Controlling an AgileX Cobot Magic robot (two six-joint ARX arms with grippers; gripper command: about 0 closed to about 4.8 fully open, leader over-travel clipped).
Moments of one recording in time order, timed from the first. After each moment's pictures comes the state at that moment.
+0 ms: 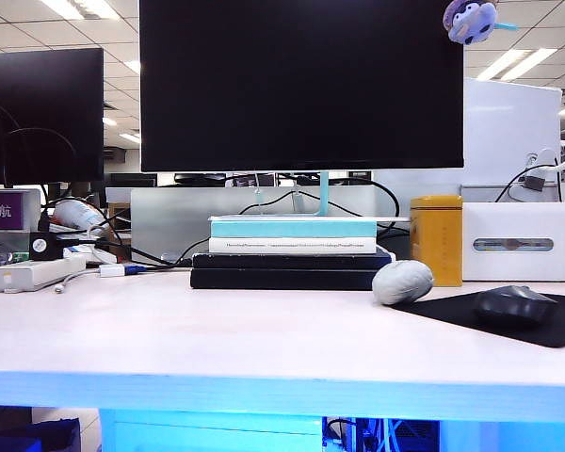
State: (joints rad) left arm -0.16 0.00 0.05 -0.10 -0.06 -0.12; right arm 0.07 0.00 0.14 -0.27 0.07 0.01
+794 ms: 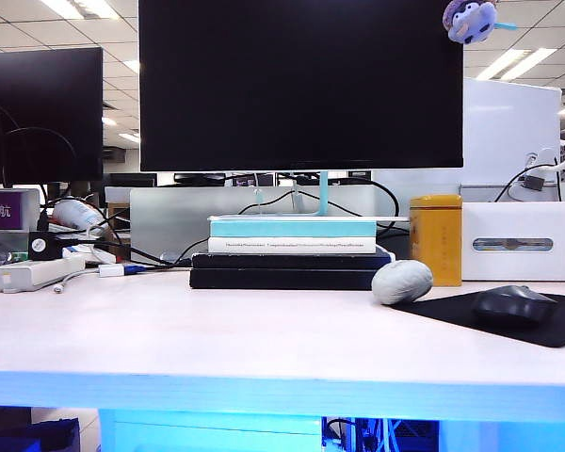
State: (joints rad) left arm -0.16 0.00 0.01 -0.11 -0.07 -0.04; right arm 0.07 0.00 0.02 -0.20 -0.07 0.00
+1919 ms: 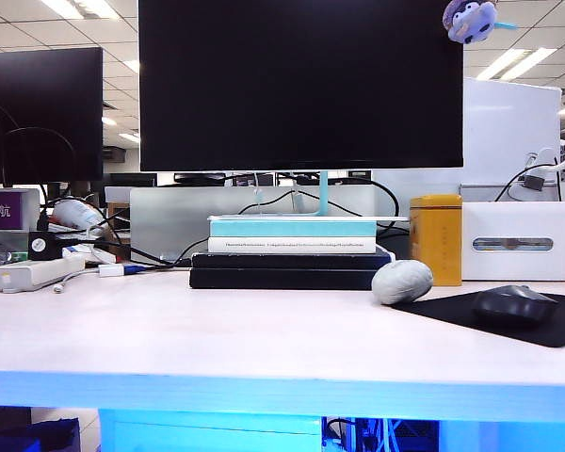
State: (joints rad) left arm -0.16 0.00 0.01 -0.16 -0.07 -0.05; right arm 0.07 0.00 0.01 -0.17 -0.11 0.00
